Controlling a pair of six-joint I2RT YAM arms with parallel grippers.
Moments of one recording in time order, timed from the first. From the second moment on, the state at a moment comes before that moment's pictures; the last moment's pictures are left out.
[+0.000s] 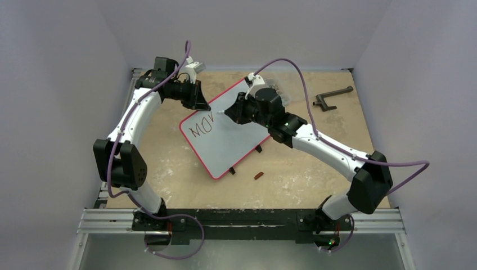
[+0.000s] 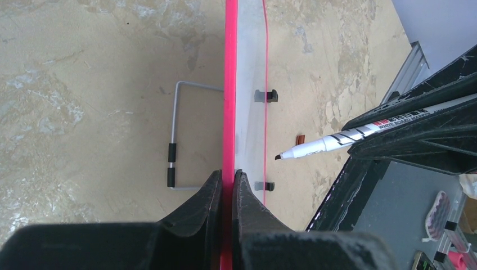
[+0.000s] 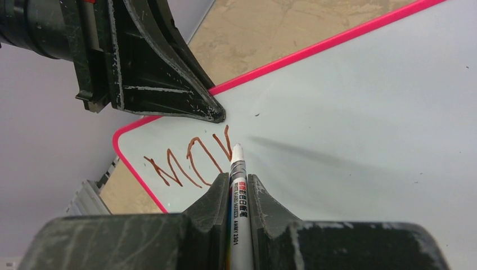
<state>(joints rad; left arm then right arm) -0.16 1.68 1.60 -0.85 0.79 0.13 0.76 1.49 1.23 -0.05 -0.02 0.52</state>
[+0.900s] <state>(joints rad) -0.15 1.68 1.59 -0.84 0.78 0.13 0.76 1.57 1.26 -0.05 -0.01 0.52</state>
